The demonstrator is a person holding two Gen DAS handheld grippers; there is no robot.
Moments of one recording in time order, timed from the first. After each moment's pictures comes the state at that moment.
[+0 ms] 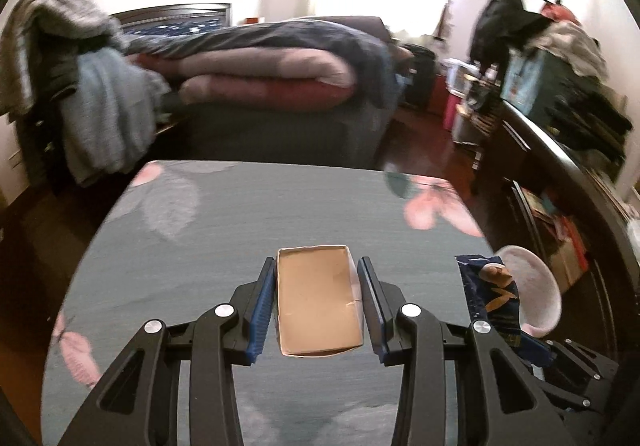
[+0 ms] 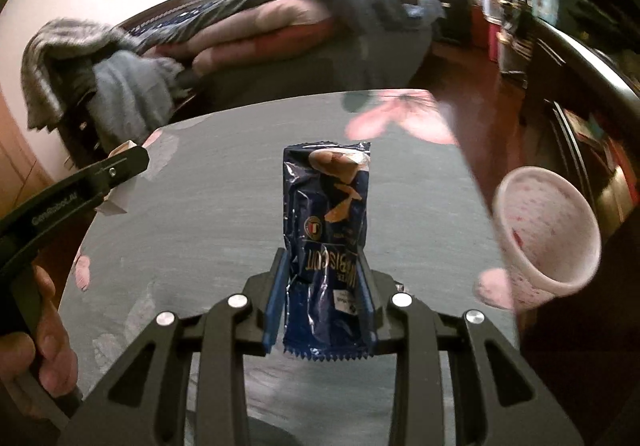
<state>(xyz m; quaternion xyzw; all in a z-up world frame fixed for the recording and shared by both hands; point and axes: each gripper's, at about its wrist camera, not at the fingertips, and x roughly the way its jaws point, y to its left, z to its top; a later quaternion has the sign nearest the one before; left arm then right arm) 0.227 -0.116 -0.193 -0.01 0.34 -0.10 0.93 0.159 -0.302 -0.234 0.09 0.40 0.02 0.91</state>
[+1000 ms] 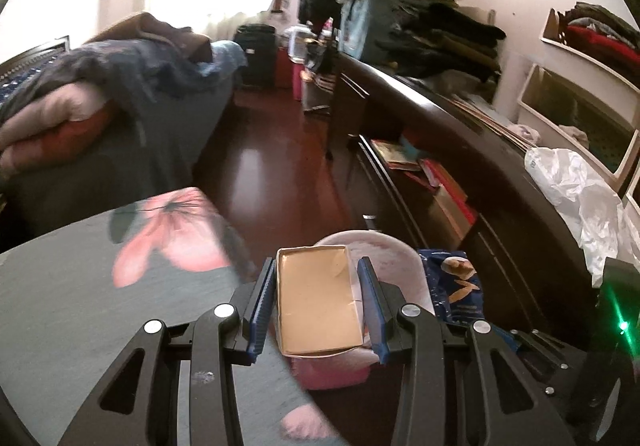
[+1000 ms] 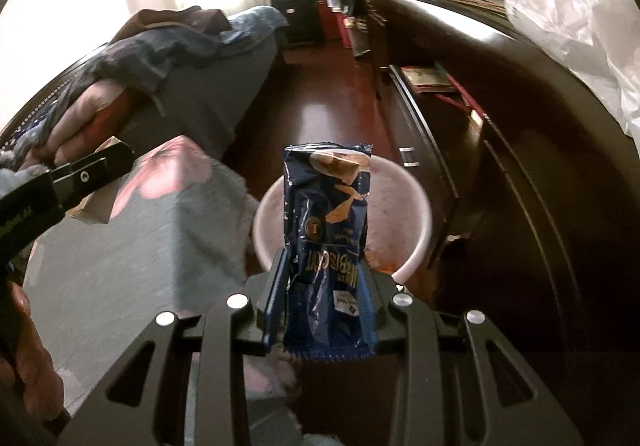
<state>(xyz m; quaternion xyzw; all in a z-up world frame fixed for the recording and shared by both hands) 0.242 -0.386 -0.204 0.06 0.34 -0.35 0.87 0.108 -0.540 -0.260 0.19 0.37 -0.20 0.89</state>
